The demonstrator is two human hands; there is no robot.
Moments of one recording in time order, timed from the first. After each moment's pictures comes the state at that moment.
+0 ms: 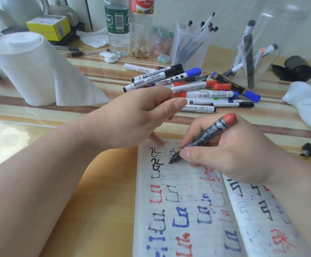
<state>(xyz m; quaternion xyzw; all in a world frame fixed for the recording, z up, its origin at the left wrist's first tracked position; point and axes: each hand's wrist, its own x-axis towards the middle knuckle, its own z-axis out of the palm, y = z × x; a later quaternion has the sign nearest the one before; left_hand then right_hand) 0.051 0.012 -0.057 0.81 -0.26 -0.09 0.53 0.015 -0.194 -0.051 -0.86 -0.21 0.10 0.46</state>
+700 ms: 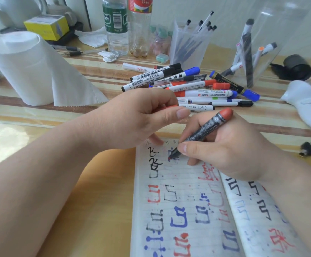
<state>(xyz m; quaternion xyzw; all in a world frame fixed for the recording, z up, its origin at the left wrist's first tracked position) 0.060 0.016 -0.068 0.81 -0.28 -0.09 0.52 0.018 -0.194 -0.057 -0.86 -0.18 0.09 0.47</state>
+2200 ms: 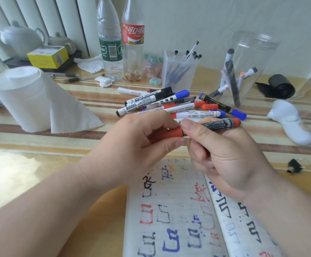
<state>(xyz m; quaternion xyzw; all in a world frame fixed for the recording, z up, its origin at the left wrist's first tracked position) 0.040 0.003 -0.064 0.83 -0.33 0.15 0.43 0.021 -0.188 -0.053 -0.62 -0.08 0.08 0.78</state>
